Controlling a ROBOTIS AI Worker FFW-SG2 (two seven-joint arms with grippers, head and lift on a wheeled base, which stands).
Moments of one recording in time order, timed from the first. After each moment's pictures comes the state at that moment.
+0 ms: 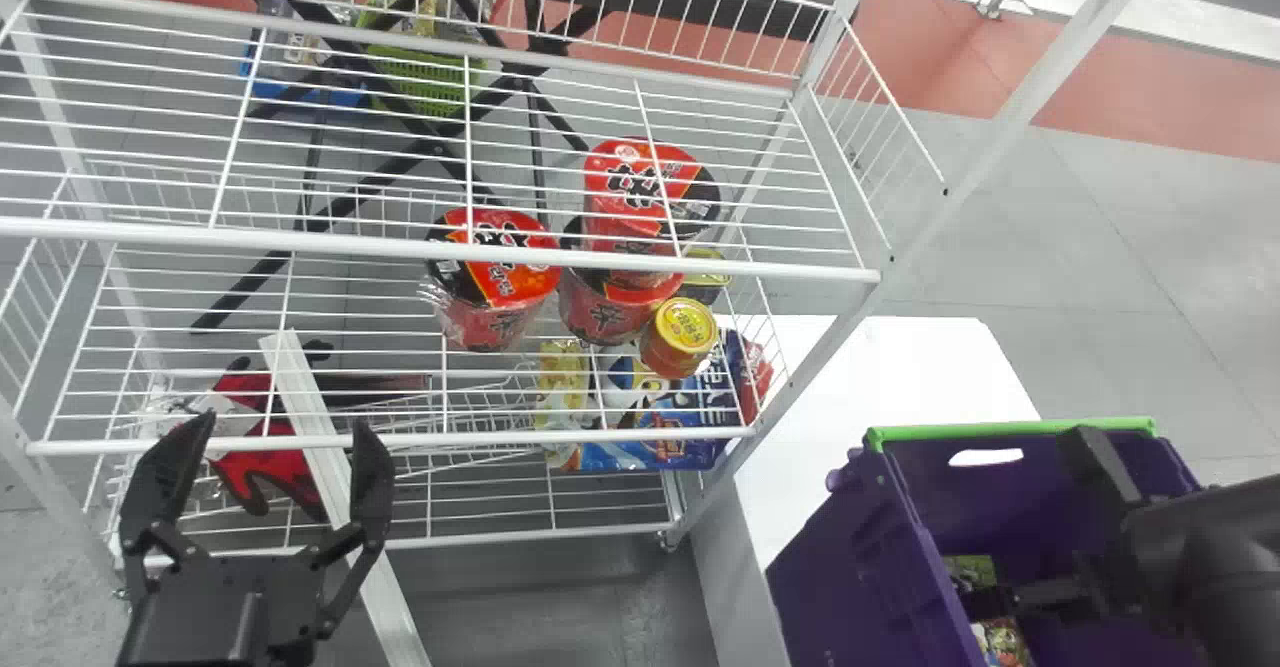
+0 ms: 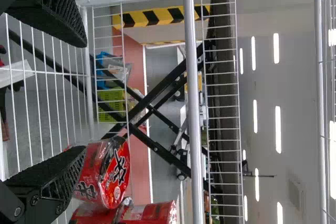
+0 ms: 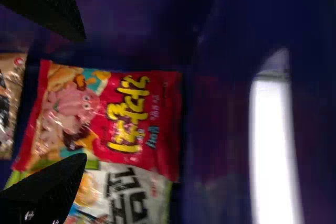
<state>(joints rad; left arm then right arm) 0.52 0.11 -0.43 -1.79 -0.16 -0.22 0.40 0.12 -0.60 -0.38 -1.27 0.43 1.08 1.36</state>
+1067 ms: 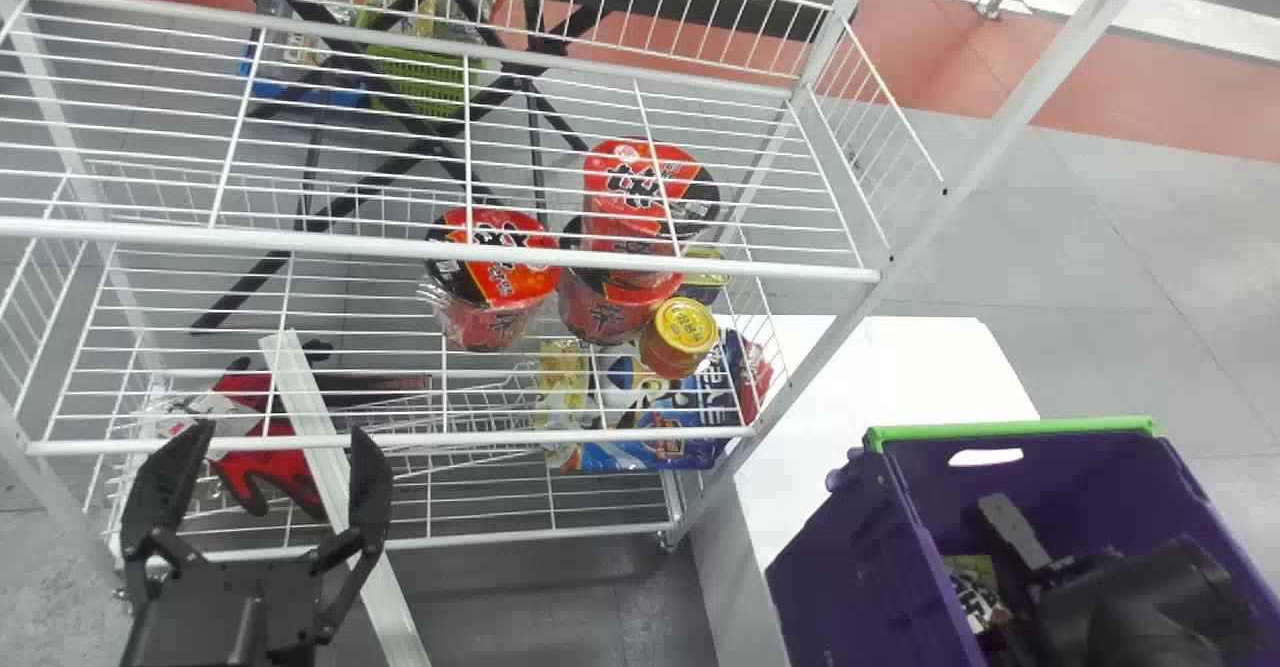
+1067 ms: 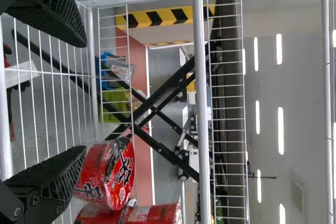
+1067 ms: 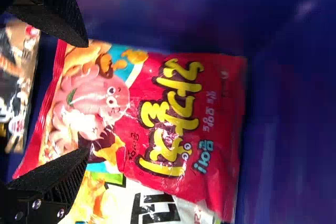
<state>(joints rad) 0.51 0.12 -0.44 -1.76 -0.15 -0.23 0.42 0.14 -0.52 -0.28 -1.13 0.52 0.81 1.15</state>
